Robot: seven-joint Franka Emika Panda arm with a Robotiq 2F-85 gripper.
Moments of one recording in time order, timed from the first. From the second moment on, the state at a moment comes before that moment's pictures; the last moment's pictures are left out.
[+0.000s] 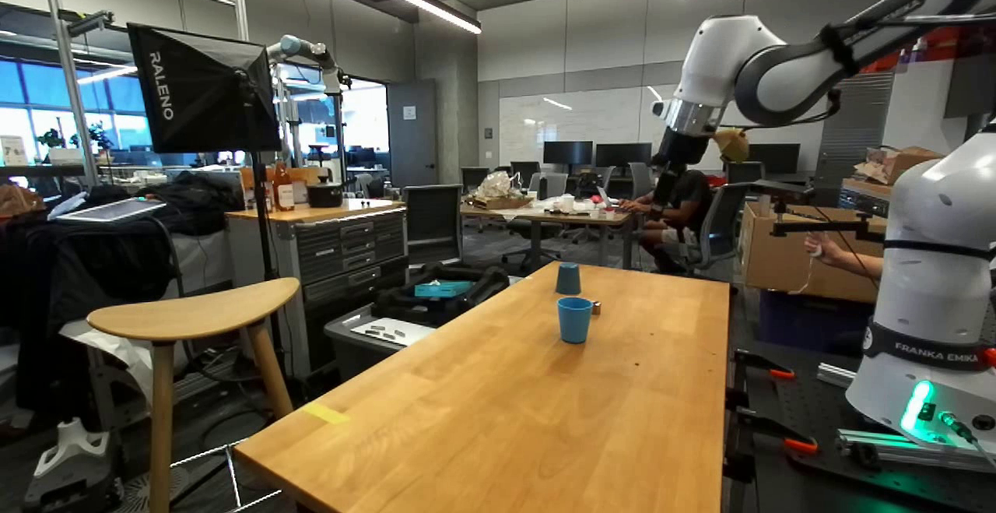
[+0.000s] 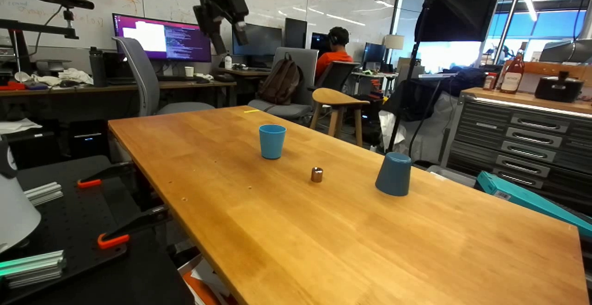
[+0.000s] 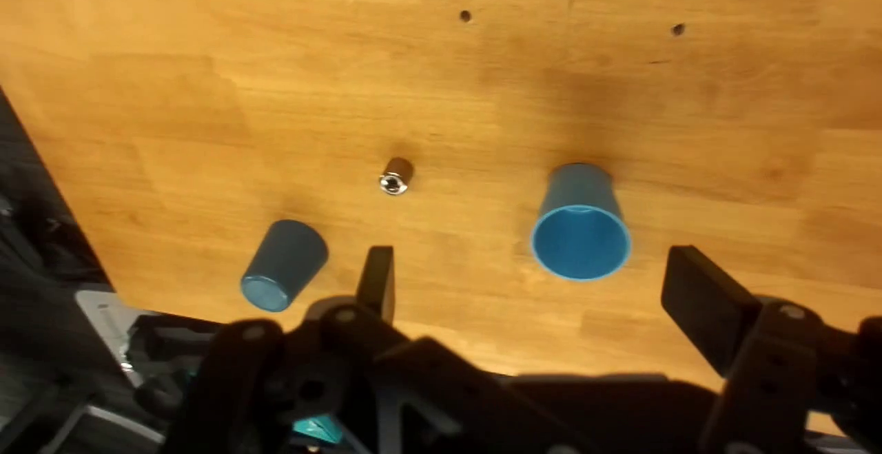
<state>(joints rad) -0.13 -0.70 0.12 -2.78 -0.25 2.38 0.10</state>
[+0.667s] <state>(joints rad) -0.31 -0.13 0.03 -2.61 -0.37 2.52 0.24</state>
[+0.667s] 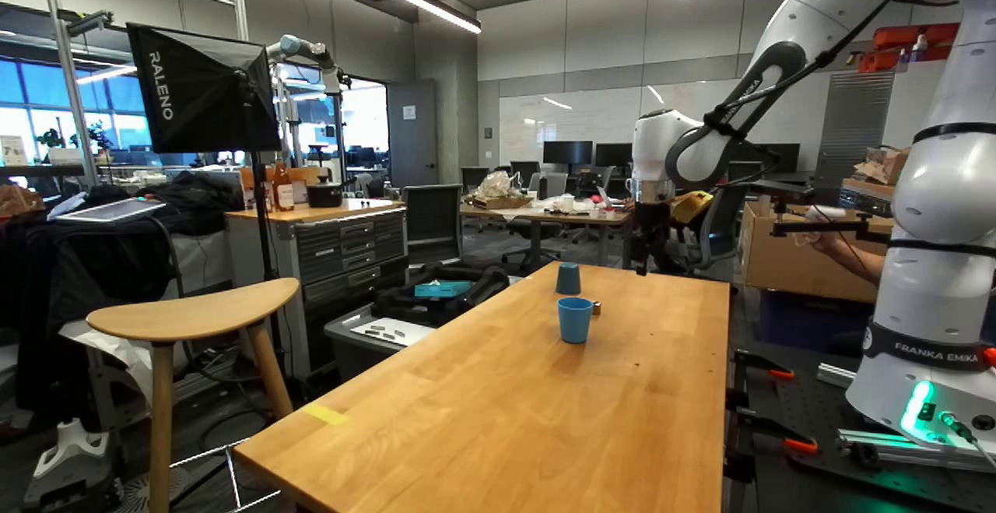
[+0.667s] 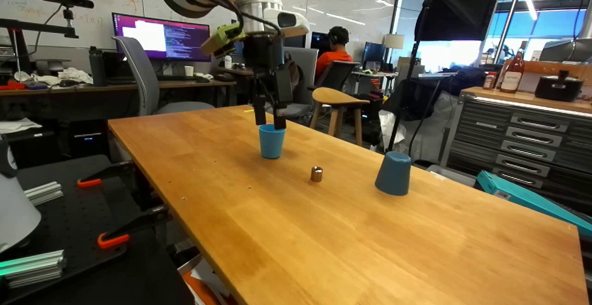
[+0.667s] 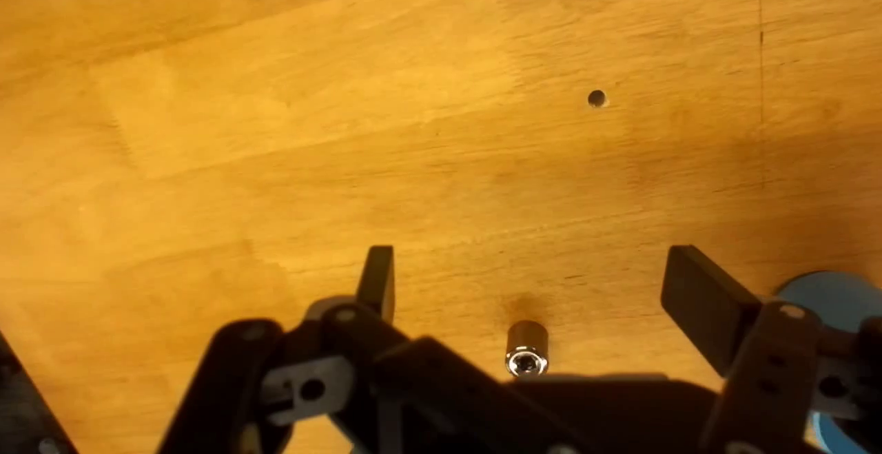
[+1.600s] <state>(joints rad) -0.19 0.37 -0.12 -2.21 -0.16 2.52 0.47</state>
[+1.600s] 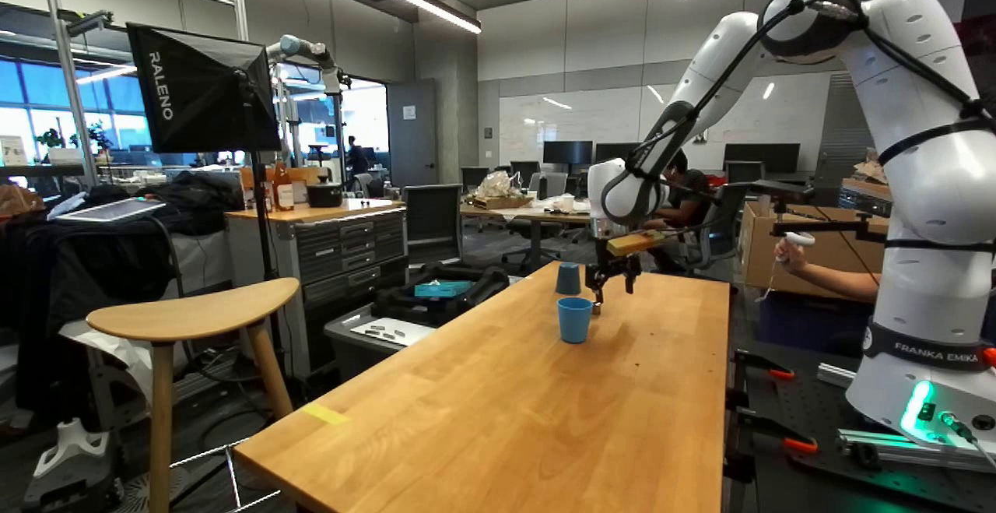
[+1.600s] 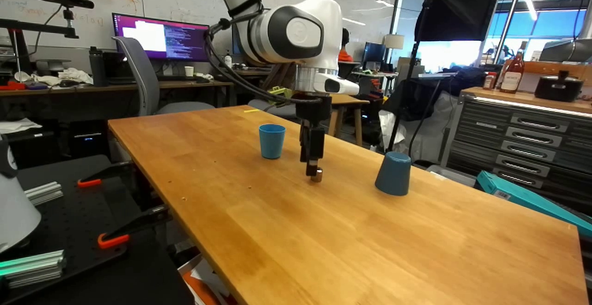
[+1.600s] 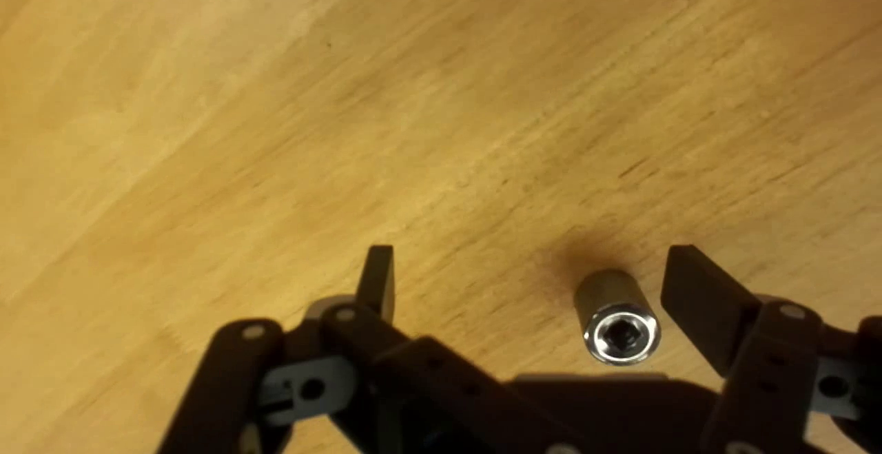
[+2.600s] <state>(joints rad) -0.11 0.51 -0.16 -2.15 0.00 2.74 0.49</state>
